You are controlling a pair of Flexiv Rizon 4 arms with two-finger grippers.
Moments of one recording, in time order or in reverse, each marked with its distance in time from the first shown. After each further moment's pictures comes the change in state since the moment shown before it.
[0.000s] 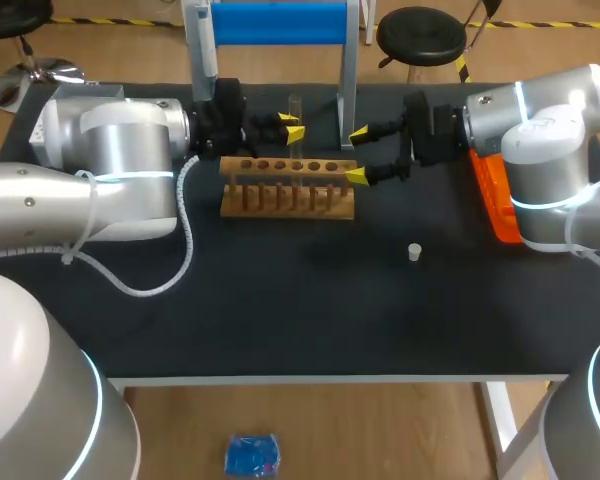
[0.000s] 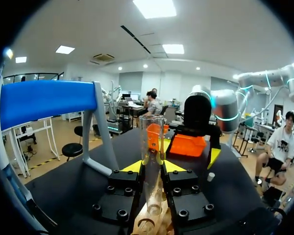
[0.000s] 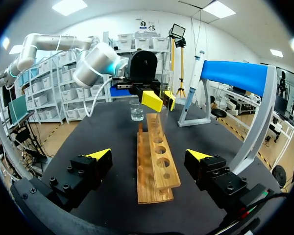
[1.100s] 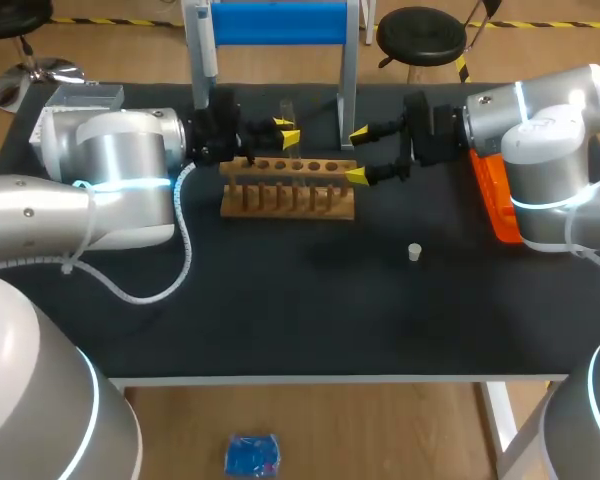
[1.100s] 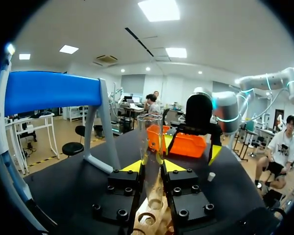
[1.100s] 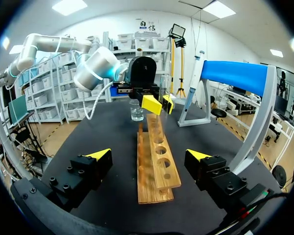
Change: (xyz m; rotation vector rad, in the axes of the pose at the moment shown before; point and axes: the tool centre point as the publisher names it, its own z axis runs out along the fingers) left arm -0.003 0.011 -0.004 0.017 -0.007 -0.018; right arm 0.000 0.000 0.000 0.000 0.000 0.000
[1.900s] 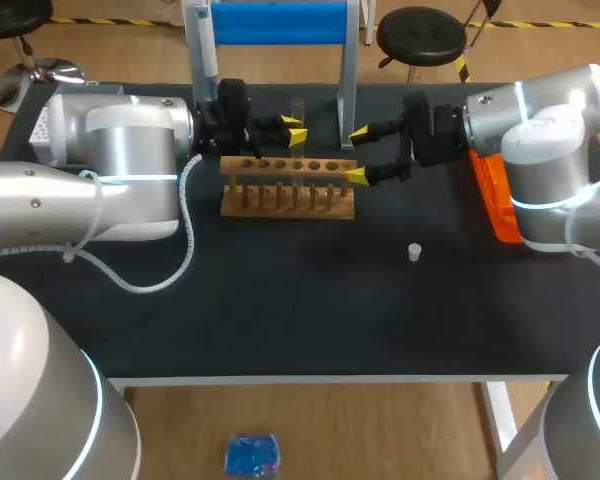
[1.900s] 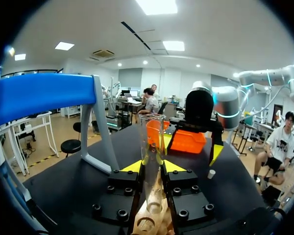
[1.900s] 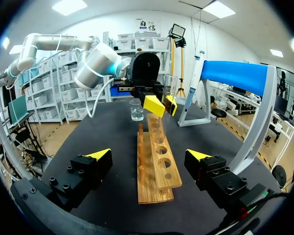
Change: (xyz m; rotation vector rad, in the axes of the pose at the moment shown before) left arm 0.001 -0.003 0.010 -0.057 0.014 0.017; right arm 0.000 0.000 0.000 0.000 0.000 0.000
